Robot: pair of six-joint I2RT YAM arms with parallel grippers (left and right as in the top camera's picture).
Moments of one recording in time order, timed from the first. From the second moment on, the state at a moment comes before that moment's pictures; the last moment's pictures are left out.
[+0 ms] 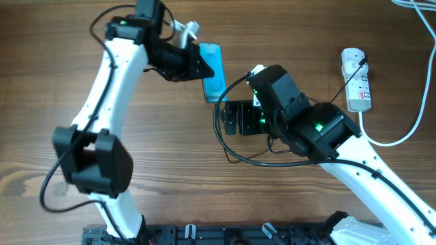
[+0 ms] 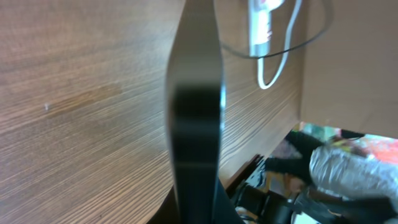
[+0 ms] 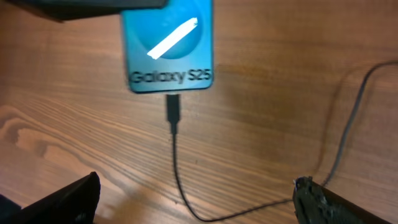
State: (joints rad) left arm -0.20 1.95 1.81 -1.20 0.80 -0.13; right arm 0.68 1.35 1.34 -0.93 -0.06 0.57
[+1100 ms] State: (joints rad) left arm -0.33 2.36 1.79 -1.06 0.72 -0.13; right arm 0.68 1.46 1.34 -1.01 -0.14 0.63
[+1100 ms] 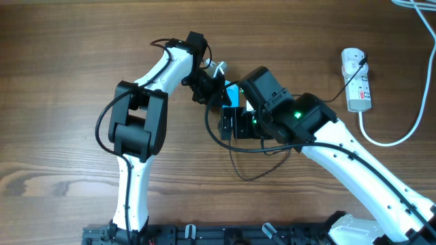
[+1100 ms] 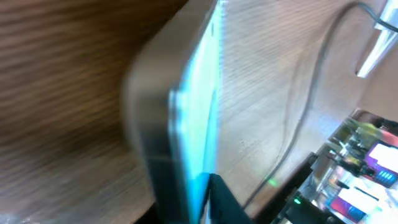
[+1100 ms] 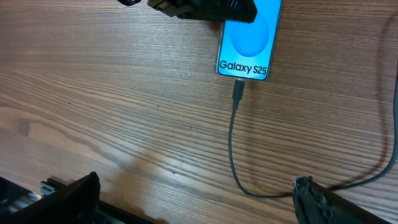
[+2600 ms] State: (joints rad) left arm -0.30 1.57 1.80 -1.12 -0.02 -0.52; right arm -0.43 1.91 1.52 -0.76 0.18 0.23
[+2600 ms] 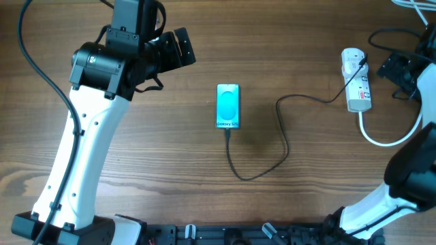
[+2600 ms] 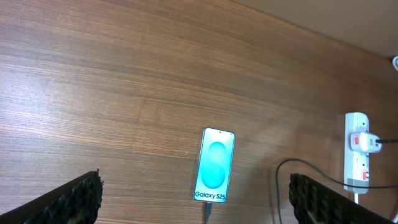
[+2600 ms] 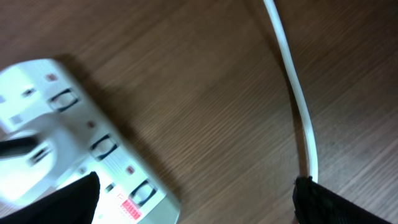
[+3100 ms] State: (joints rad) left arm -0.30 1.57 1.80 -1.12 -0.02 -0.52; right arm -0.46 2.05 1.52 -0.63 0.06 0.09
